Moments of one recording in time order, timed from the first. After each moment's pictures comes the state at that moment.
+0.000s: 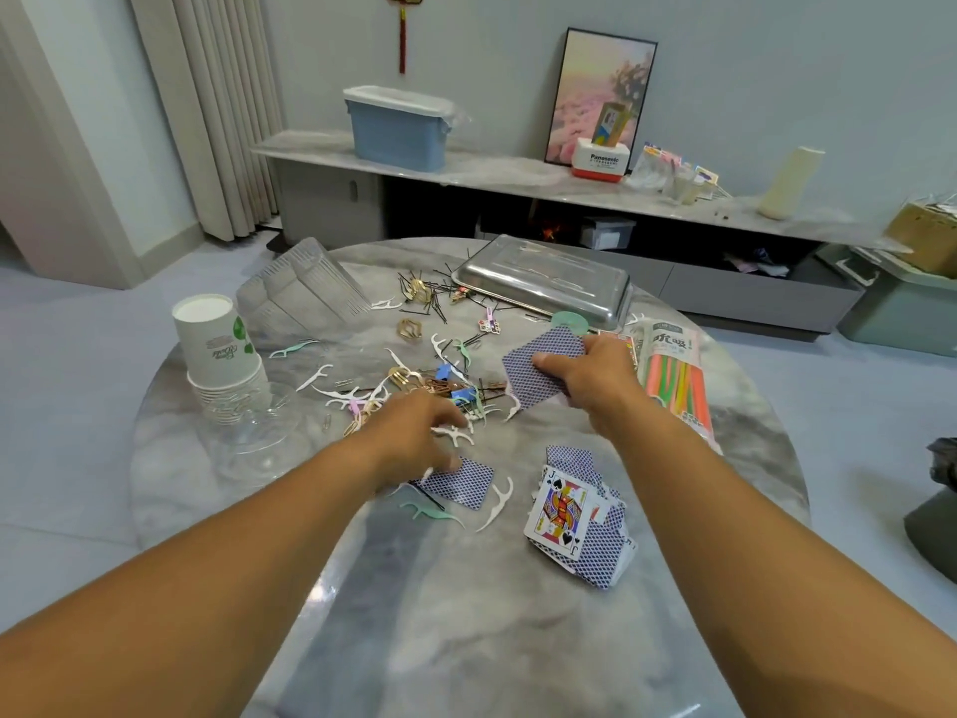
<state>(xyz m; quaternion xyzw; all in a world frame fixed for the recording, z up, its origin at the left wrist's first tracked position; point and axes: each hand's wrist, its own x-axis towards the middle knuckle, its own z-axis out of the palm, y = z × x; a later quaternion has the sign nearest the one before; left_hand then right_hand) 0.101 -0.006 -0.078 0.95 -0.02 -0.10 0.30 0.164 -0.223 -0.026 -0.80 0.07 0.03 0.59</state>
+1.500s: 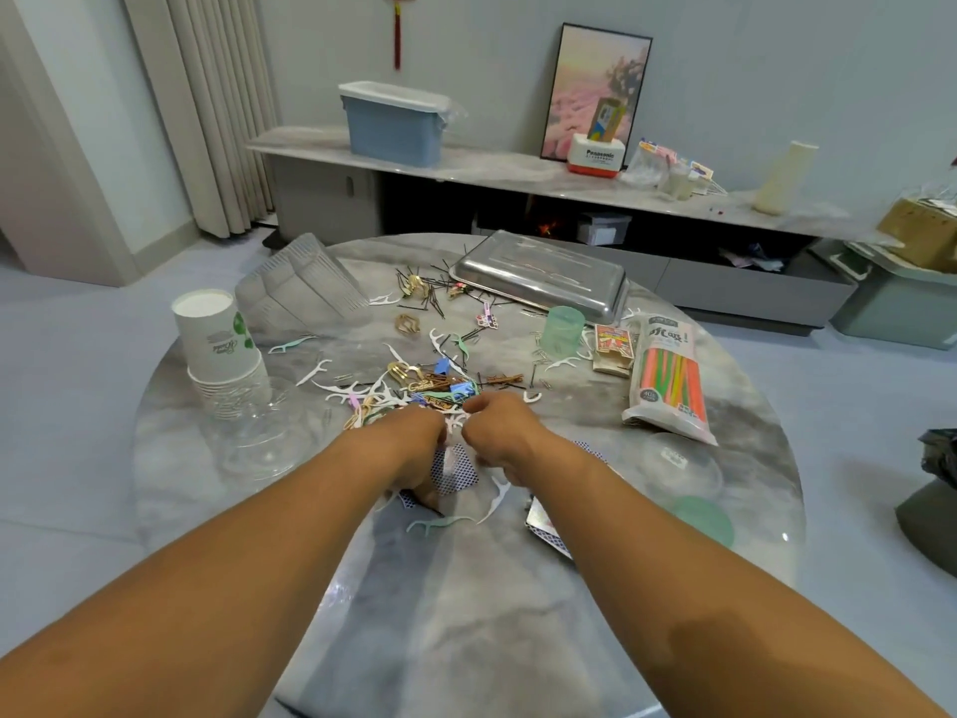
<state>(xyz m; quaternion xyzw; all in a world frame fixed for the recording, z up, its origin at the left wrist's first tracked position) 0.096 -0.014 -0.073 0.97 -0.04 -0.21 0.13 0.118 -0.151 -0.064 -0.88 0.02 0.19 0.44</state>
